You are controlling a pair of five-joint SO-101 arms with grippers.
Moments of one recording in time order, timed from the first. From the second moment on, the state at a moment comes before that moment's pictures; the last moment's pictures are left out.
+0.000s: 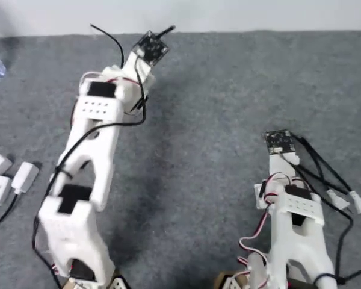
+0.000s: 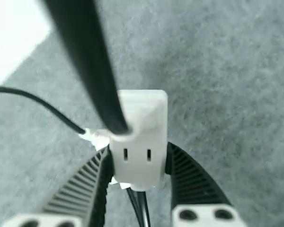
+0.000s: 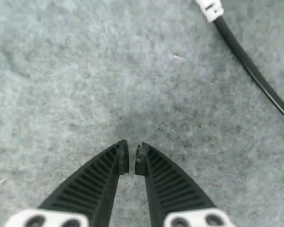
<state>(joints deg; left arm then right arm) 3.5 24.9 -15.5 58.2 -28.9 13.8 -27.3 67.2 37.4 21.0</state>
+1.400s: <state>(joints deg) -0.4 72.9 -82.8 79.7 -14.3 13.8 -27.3 67.2 37.4 21.0</state>
